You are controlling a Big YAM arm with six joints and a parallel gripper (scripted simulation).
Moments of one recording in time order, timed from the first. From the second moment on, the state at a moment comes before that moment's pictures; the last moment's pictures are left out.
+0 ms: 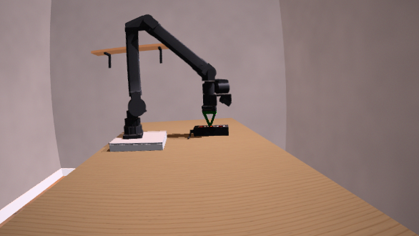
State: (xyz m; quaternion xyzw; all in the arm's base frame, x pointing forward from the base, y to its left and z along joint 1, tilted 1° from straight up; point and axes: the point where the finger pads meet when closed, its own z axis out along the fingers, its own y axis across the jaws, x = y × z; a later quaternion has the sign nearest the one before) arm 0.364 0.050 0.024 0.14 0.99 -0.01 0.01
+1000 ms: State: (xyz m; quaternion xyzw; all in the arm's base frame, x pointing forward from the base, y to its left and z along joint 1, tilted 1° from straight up) arm 0.364 0.050 0.020 0.14 0.99 -0.01 0.01
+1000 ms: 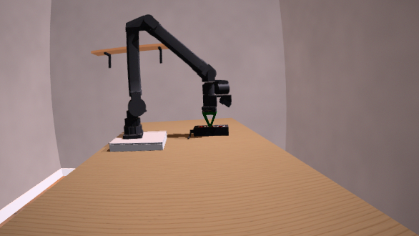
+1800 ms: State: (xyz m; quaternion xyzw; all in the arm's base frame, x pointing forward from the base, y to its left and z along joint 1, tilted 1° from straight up) arm 0.368 0.051 0.056 0.14 0.99 -0.01 0.02
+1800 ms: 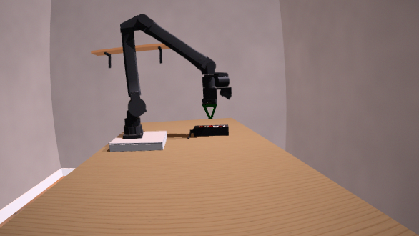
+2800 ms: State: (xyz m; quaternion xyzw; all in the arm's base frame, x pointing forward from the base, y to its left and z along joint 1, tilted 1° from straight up) arm 0.364 0.050 0.063 0.14 0.99 -0.01 0.01
